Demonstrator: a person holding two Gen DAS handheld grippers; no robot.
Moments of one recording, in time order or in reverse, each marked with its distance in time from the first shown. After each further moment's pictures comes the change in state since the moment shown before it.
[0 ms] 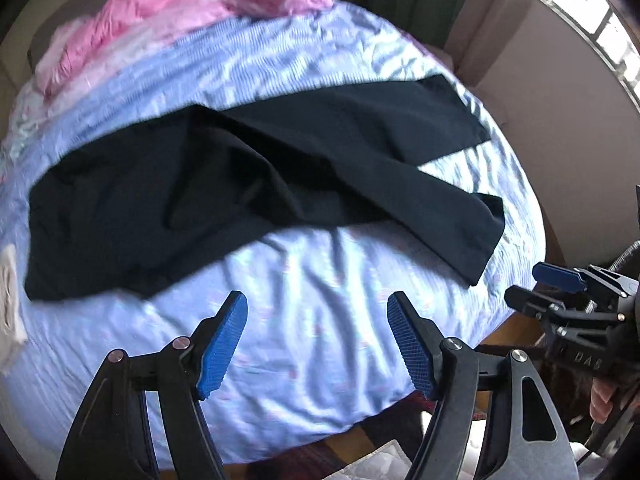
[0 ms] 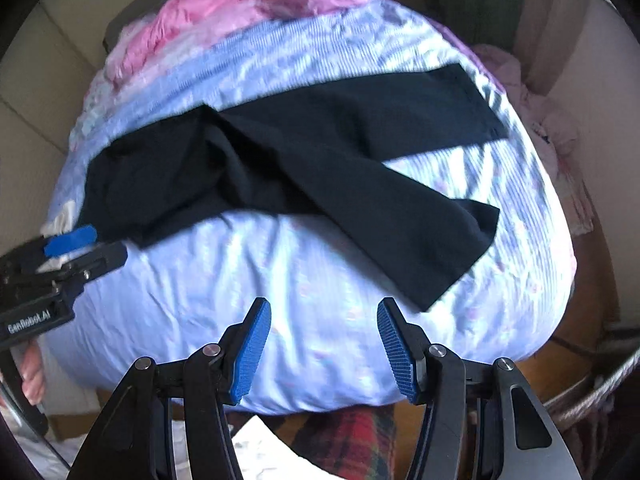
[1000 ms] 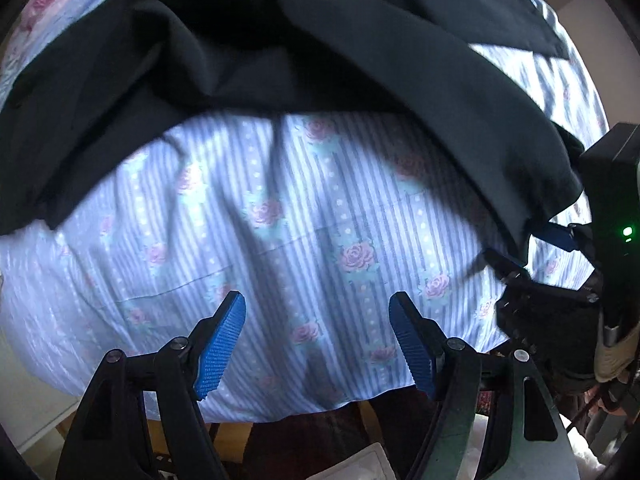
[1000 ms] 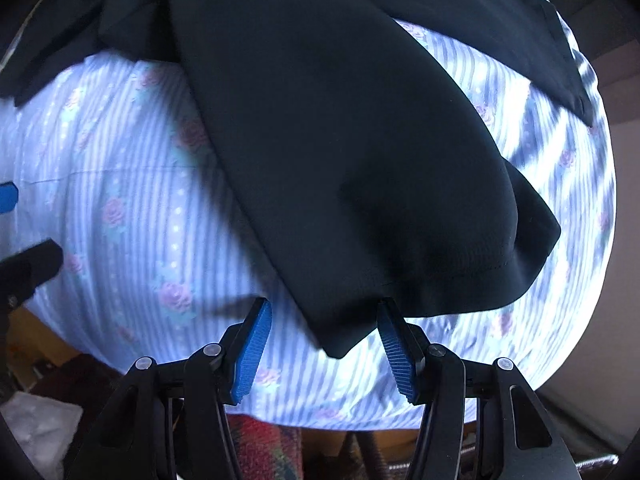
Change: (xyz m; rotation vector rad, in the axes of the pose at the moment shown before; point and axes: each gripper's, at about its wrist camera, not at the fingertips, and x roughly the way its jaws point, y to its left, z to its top) left arm 0.150 -0.068 -0.012 -0.107 0.350 0.113; right arm 0.172 -0.045 -0.001 -0.313 0.326 -0.198
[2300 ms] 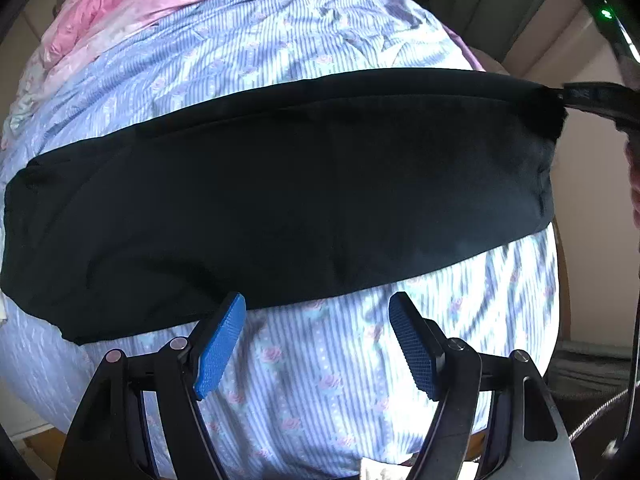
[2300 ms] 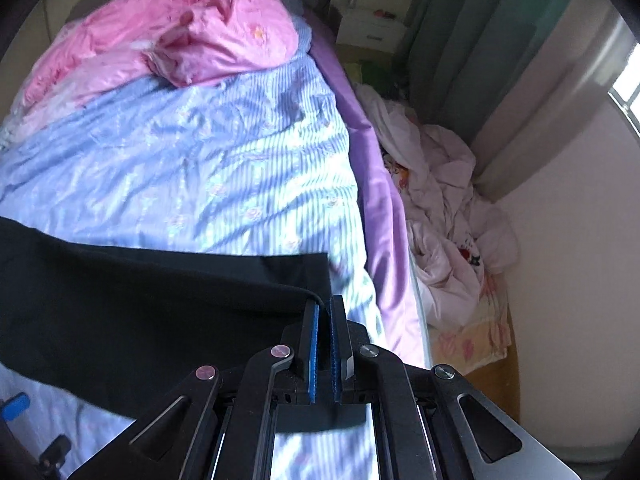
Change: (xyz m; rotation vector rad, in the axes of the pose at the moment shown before) left arm -0.099 -0.017 0.139 -0.089 -0.265 -0.045; right arm -0.156 -0.232 0.223 0.228 -0.404 -0.153
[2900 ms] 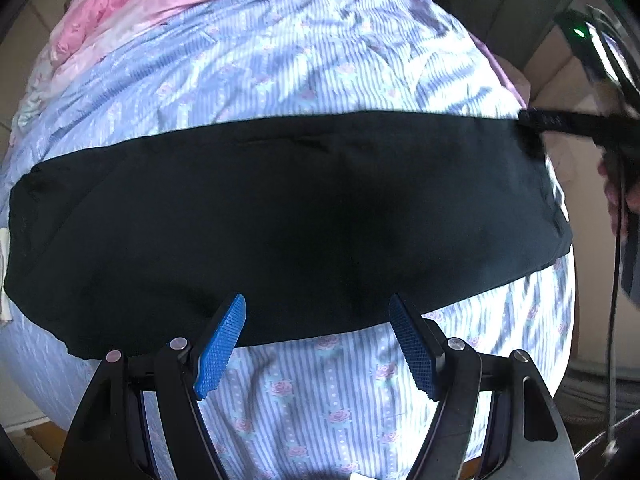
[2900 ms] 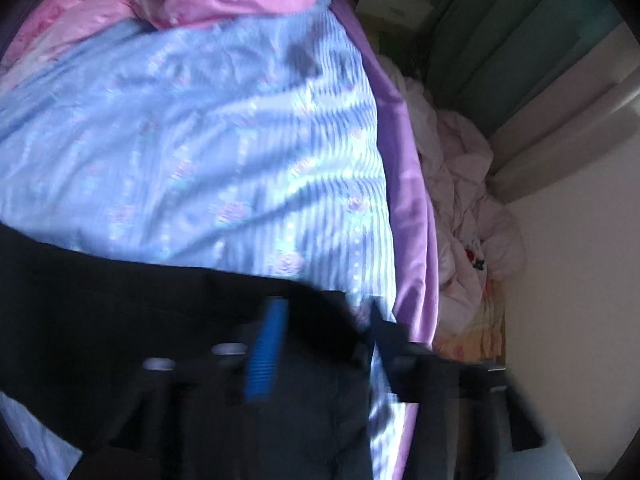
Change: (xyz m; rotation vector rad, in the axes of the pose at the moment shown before) left arm 0.012 0.013 0.029 -0.034 -0.016 0.038; right arm 0.059 0.033 0.020 -0.095 0.036 -0.046
